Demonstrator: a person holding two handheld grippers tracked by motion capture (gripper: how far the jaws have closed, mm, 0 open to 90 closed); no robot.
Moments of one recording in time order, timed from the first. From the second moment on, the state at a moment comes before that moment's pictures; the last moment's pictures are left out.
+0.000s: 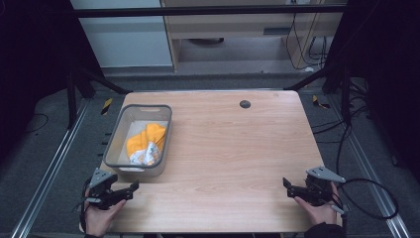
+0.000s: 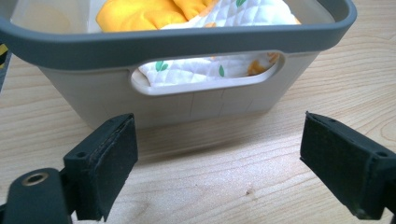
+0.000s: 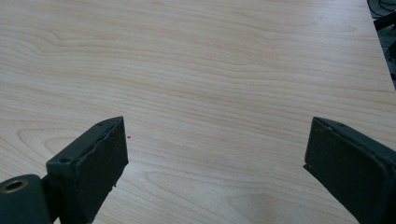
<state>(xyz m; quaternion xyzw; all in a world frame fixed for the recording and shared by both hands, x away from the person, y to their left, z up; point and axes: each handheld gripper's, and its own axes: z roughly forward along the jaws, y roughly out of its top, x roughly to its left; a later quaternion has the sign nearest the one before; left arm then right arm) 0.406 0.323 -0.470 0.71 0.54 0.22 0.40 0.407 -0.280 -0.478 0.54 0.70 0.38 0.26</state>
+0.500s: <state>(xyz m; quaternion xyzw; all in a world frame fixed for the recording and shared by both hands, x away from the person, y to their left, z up) 0.404 0.325 -0.449 0.70 0.54 0.23 0.42 0.404 -0.276 -0.481 0.53 0.70 0.39 0.26</state>
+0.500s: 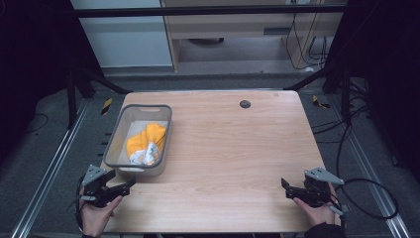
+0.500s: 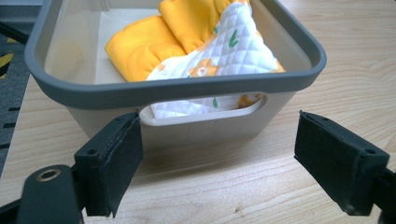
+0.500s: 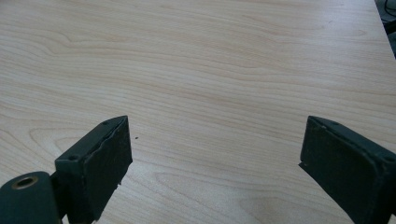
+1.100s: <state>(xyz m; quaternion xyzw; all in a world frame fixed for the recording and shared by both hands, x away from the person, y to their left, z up) 0.407 0.328 -0.423 0.68 0.54 0.23 0.44 0.404 -0.274 -0.484 0.53 0.71 0.39 0.26</state>
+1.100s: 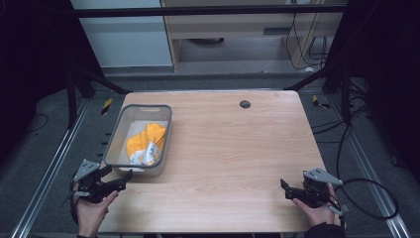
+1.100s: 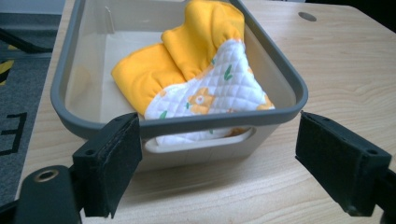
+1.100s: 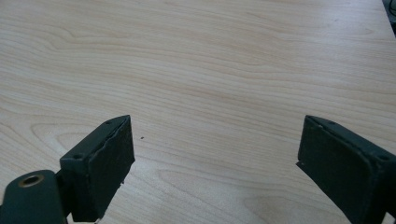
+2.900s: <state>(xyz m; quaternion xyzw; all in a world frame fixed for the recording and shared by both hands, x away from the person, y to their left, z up) 0.474 0.312 -0.372 0.72 0.51 0.23 0.41 0.408 -0.269 -0.486 0.51 0.72 0.37 0.27</state>
